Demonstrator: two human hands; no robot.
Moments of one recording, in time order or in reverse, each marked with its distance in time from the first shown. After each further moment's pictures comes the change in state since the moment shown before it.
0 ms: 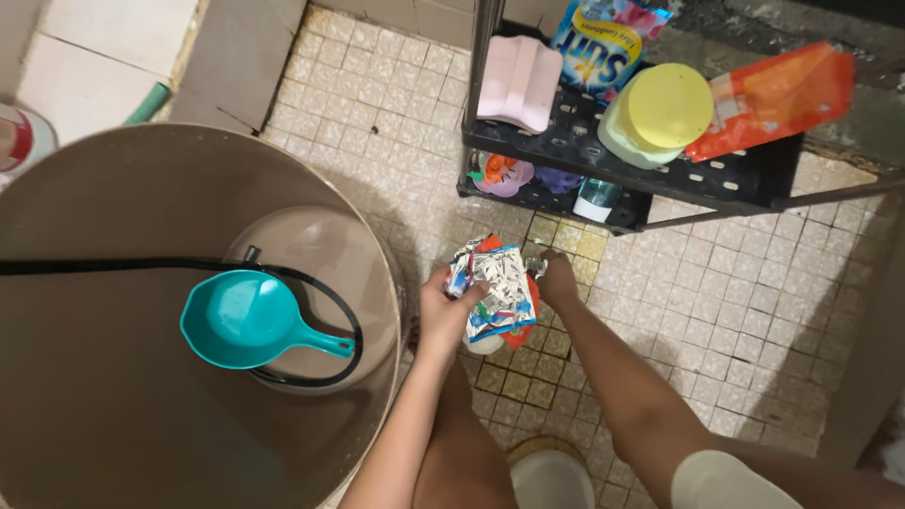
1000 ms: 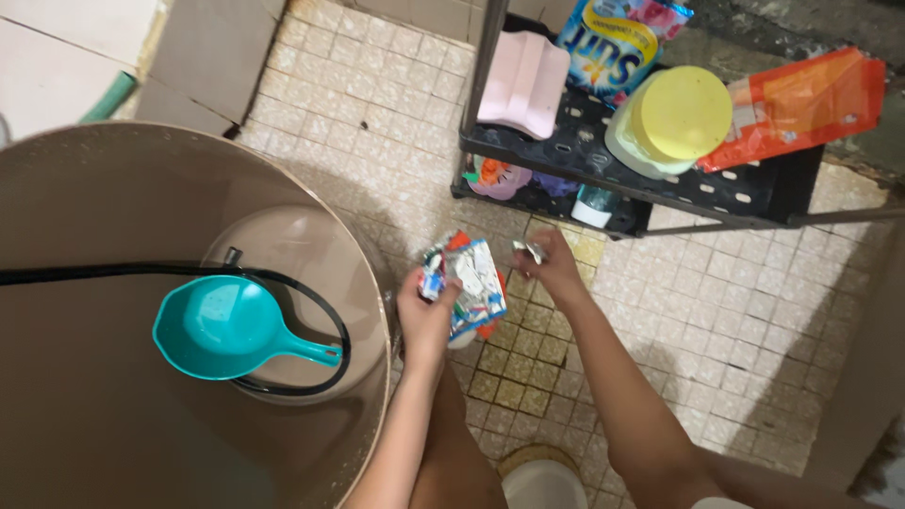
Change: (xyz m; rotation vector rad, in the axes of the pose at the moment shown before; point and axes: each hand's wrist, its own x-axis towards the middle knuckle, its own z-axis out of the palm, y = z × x) left_hand 0.017 -0.015 -0.004 -0.080 0.194 0.016; right_hand -0.002 -0.067 -0.057 0.976 -0.184 -0.046
